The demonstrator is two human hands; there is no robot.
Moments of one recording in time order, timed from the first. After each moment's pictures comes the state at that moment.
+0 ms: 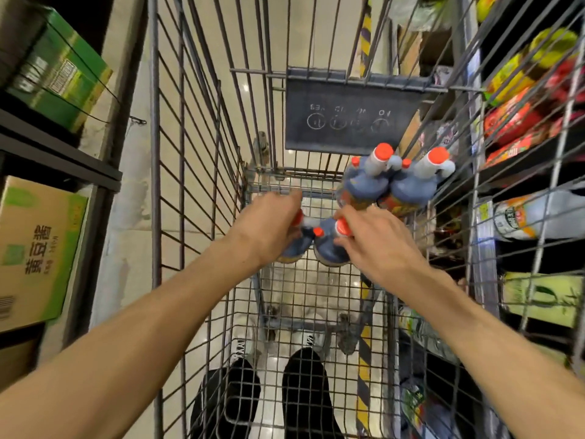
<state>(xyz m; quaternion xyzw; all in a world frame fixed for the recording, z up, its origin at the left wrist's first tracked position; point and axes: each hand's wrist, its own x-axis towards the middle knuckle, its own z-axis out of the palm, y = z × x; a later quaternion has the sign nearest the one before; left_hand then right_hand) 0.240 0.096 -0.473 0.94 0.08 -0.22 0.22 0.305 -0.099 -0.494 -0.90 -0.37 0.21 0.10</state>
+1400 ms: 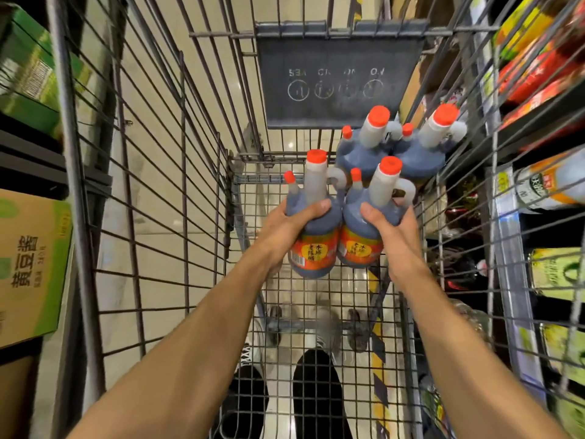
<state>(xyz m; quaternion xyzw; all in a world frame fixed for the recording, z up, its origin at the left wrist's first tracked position) 0.234 0.052 -0.601 0.56 0.37 -0.15 0.73 0.292 -0.143 -0.625 -0.68 0.12 0.22 0.69</state>
